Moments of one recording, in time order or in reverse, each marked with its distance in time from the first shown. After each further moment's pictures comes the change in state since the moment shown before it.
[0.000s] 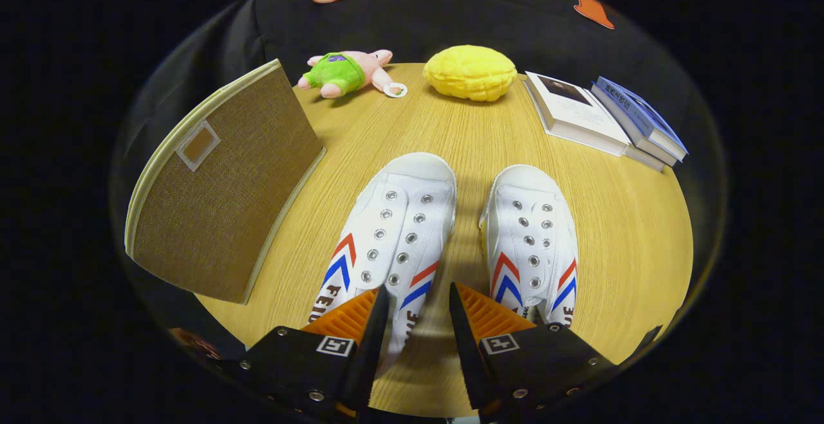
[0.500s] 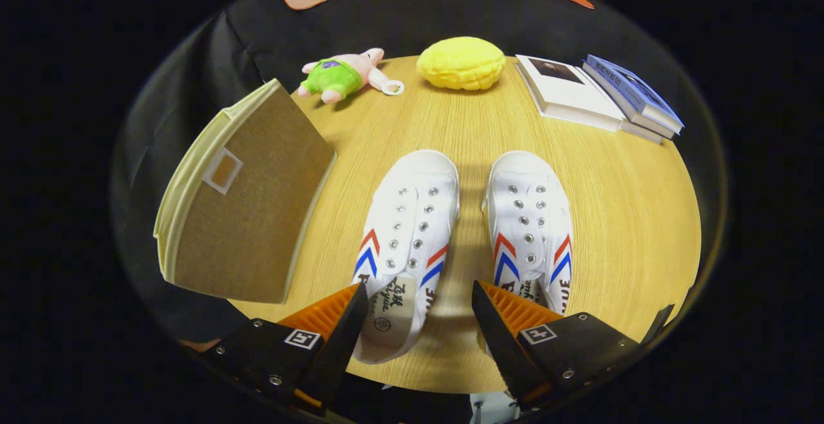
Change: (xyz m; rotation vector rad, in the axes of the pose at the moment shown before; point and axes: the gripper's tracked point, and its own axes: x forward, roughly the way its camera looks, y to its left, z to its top) arm -0.026 0.011 -0.006 0.103 0.090 0.037
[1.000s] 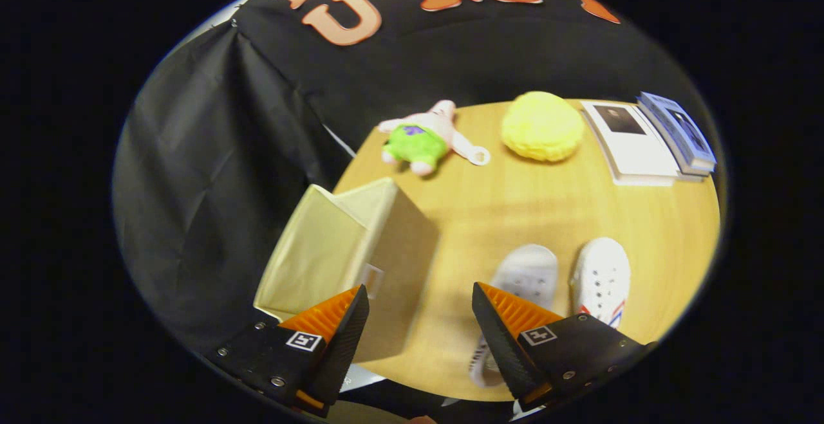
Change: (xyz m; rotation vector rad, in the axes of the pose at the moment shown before) arm -0.050 0.077 0.091 0.087 -0.097 0.202
